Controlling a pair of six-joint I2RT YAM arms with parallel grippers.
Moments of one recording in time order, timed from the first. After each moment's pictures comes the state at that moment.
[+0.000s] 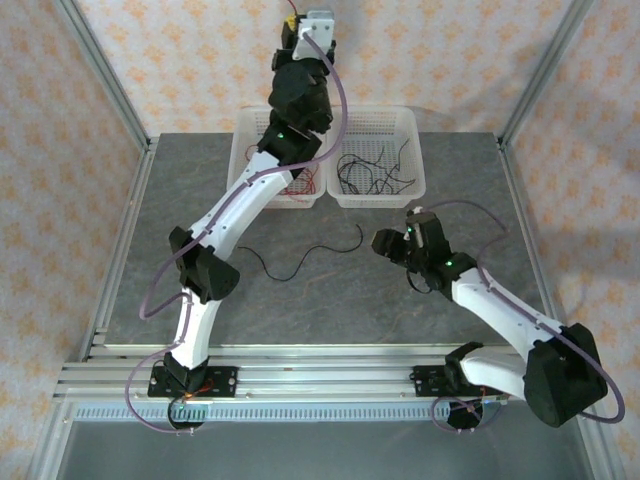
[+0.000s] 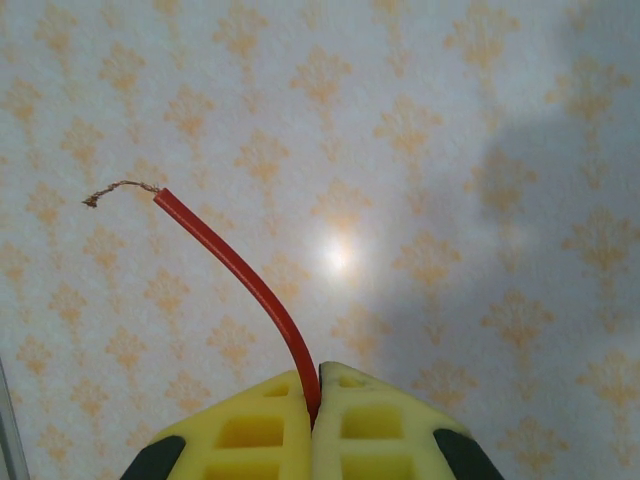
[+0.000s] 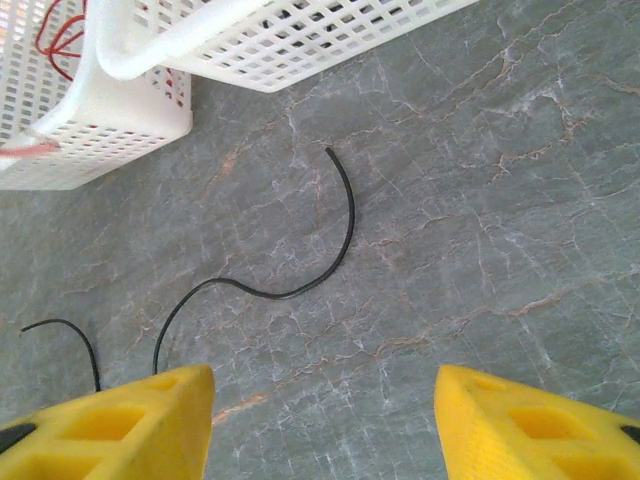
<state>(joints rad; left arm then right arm) -0.60 2.11 2.41 0.29 -0.81 0.59 0.44 1.14 0.67 -0.26 -0.06 0.73</state>
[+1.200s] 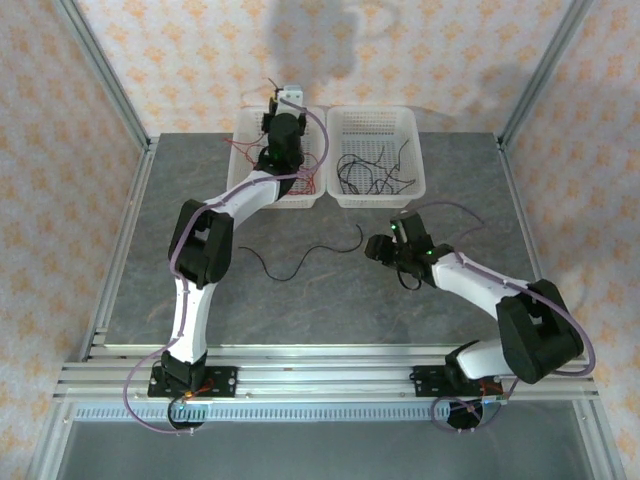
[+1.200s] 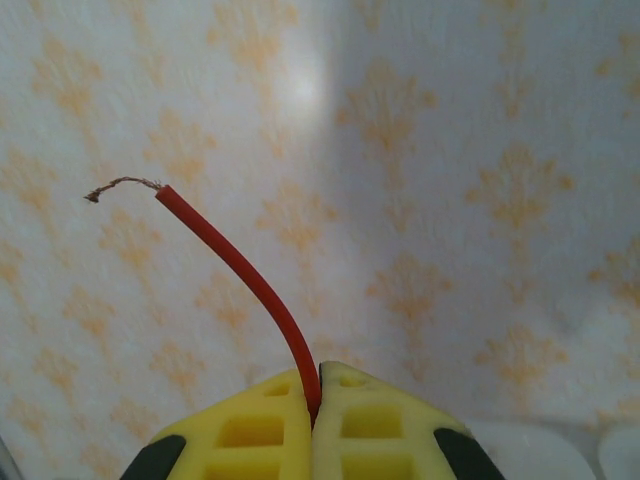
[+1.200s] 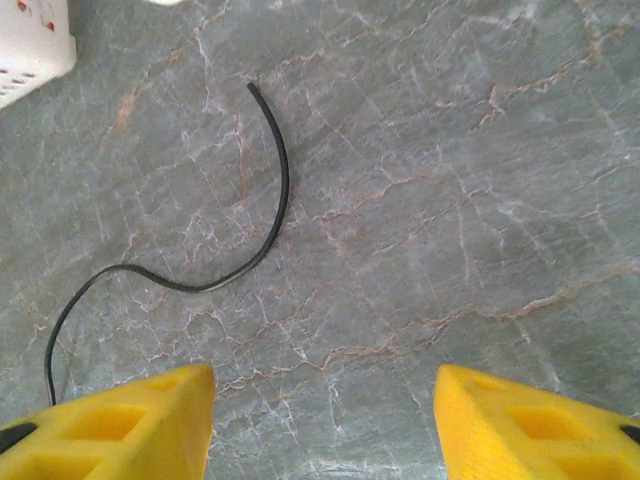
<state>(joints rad) -0.39 2.18 1.77 0.50 -0.66 0.23 0.46 1.37 0.69 -0.20 -0.07 0.72</state>
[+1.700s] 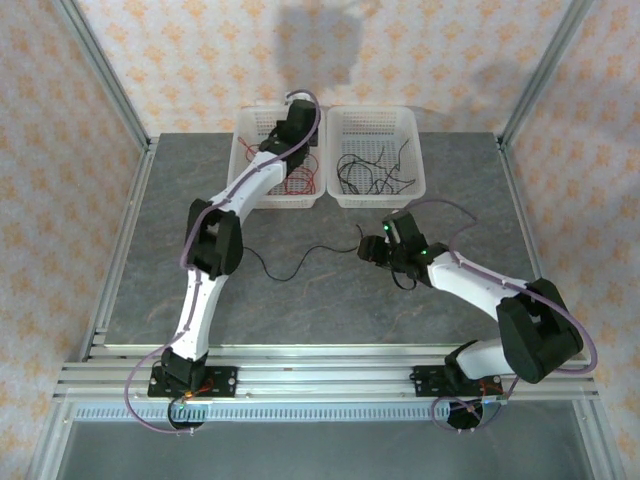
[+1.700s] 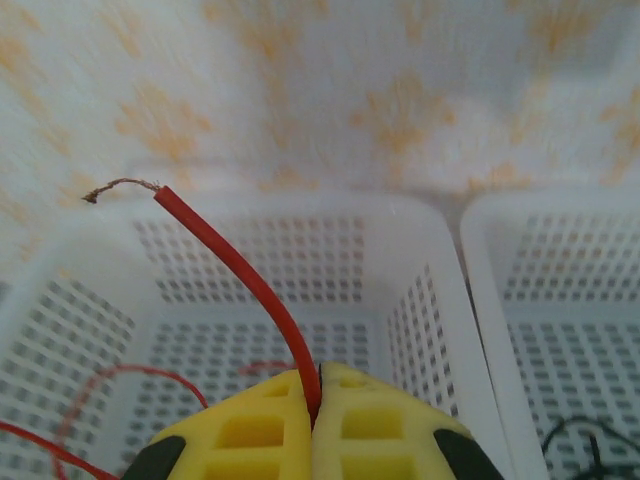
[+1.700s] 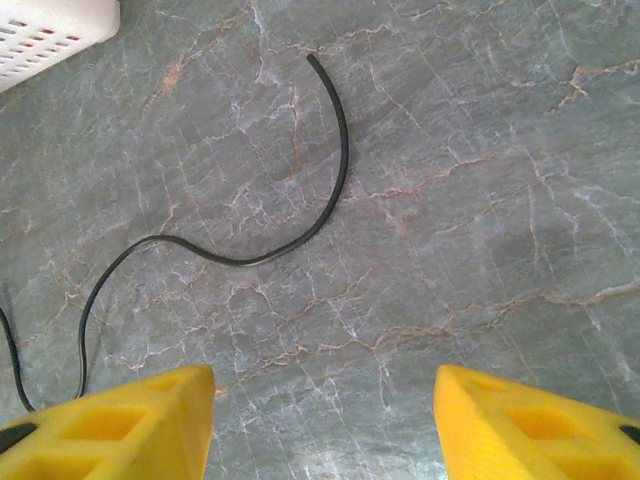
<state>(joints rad) -0.39 2.38 2.22 -0.36 -0.46 -0.22 0.51 1.37 0.72 -0.23 -0.07 0.72</state>
